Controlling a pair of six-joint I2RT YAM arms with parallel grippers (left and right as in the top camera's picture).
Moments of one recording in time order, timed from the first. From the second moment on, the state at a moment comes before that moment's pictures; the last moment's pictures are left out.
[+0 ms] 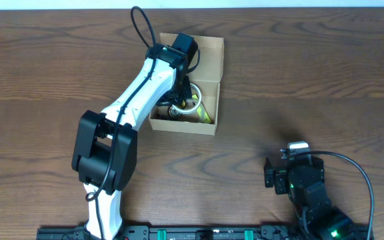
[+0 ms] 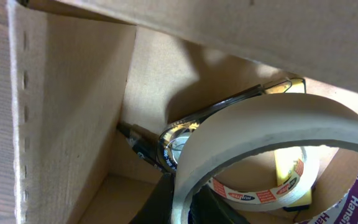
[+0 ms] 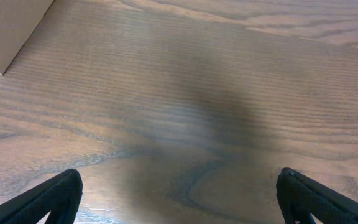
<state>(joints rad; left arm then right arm) -0.45 2.06 1.70 -1.13 -0.06 -0.61 0.47 0.36 0.27 -0.65 0.35 0.17</state>
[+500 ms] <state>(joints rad) -0.45 2.06 1.70 -1.13 -0.06 -0.61 0.47 0.36 0.27 -0.65 0.35 0.17</state>
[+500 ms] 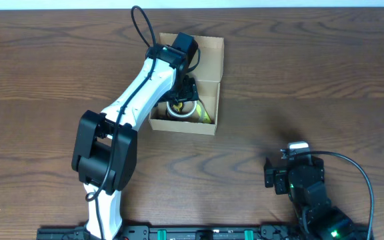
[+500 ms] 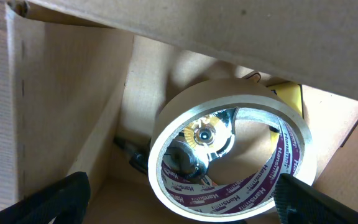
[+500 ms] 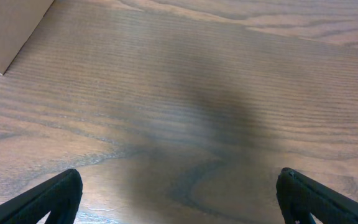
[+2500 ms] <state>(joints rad) -0.26 1.38 1.71 -1.11 -0.30 -0.62 0.36 1.10 1.17 -0.58 0.07 -0.03</state>
